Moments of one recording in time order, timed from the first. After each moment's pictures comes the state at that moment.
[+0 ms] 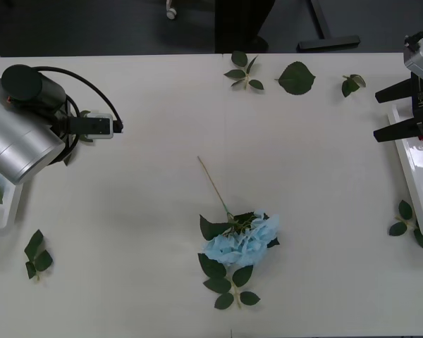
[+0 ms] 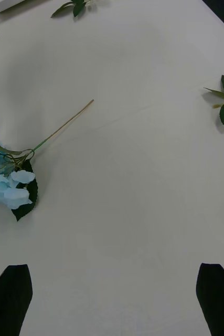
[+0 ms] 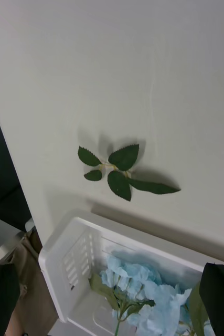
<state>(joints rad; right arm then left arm) -0.60 -1.19 0.27 -1.42 -1.92 1.30 2.71 -0.51 0.85 -0.42 -2.10 0.31 1.61 -2.33</state>
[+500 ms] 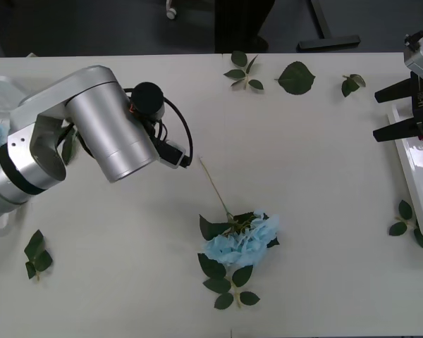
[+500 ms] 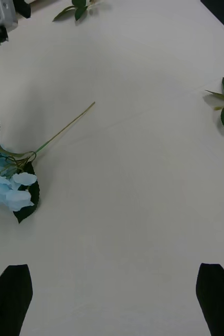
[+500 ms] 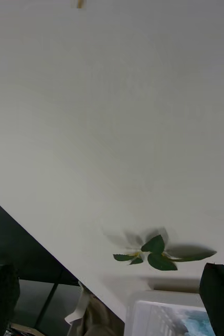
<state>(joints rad) -0.60 -1.19 0.27 -1.43 -1.93 1.30 2.71 -0.80 0.67 -0.78 -1.89 0.32 1.60 -2.57</state>
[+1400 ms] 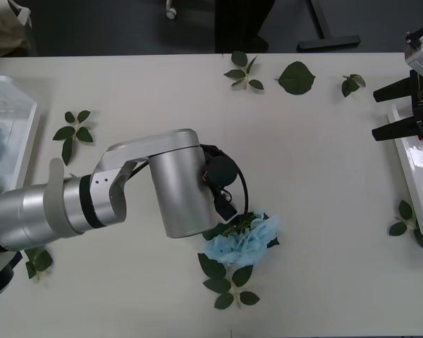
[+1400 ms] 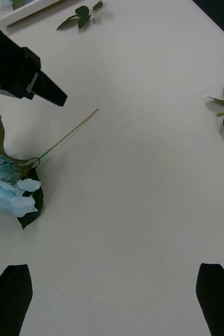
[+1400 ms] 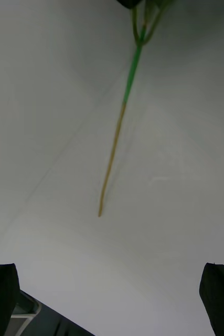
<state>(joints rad) -0.59 -1.19 0.27 -1.43 -1.95 1.30 2.71 -0.86 0.49 -1.07 -1.81 0.30 1.44 -2.67</state>
